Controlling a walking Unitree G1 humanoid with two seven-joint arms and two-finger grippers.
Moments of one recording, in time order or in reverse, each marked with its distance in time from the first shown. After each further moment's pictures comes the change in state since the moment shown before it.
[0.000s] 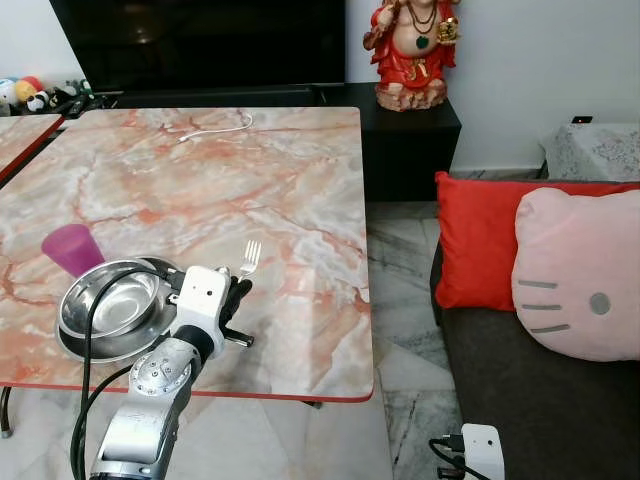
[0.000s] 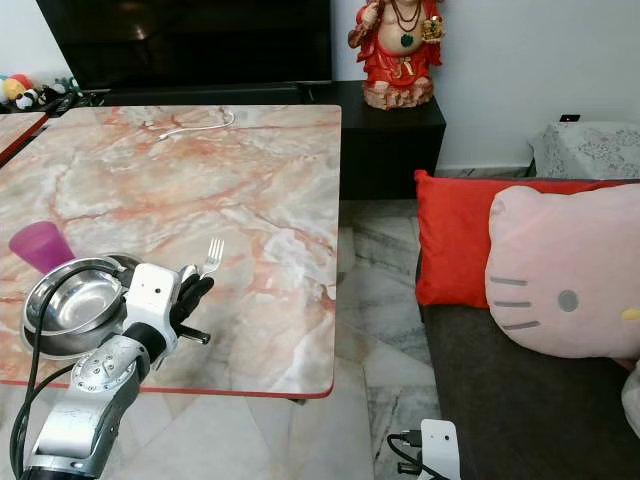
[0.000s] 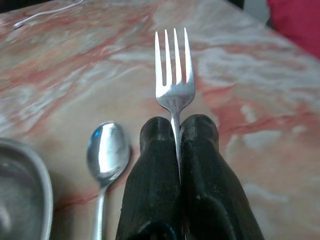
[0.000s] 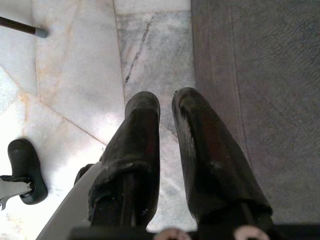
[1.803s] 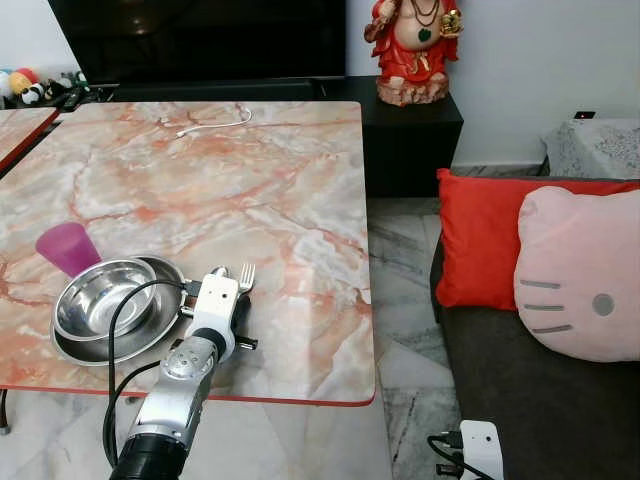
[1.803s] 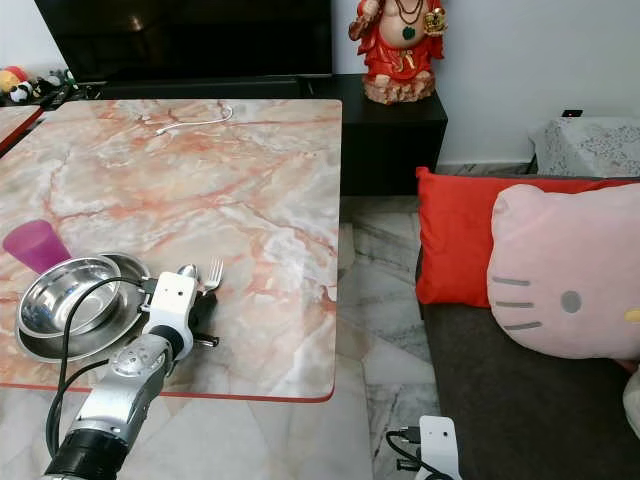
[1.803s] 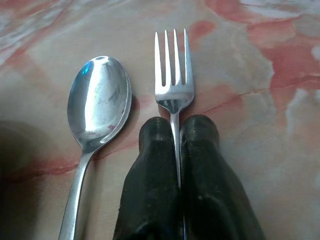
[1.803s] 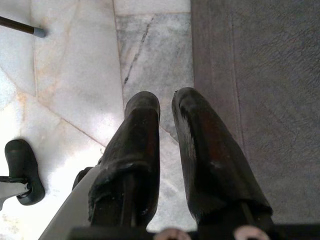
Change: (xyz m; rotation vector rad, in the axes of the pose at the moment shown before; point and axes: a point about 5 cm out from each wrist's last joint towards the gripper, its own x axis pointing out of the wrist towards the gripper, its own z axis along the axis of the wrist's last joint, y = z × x) left arm 0.034 -0.005 -0.037 -0.045 0.163 0.072; right arm 0.001 0.001 0.004 -0.009 -0.009 -0.001
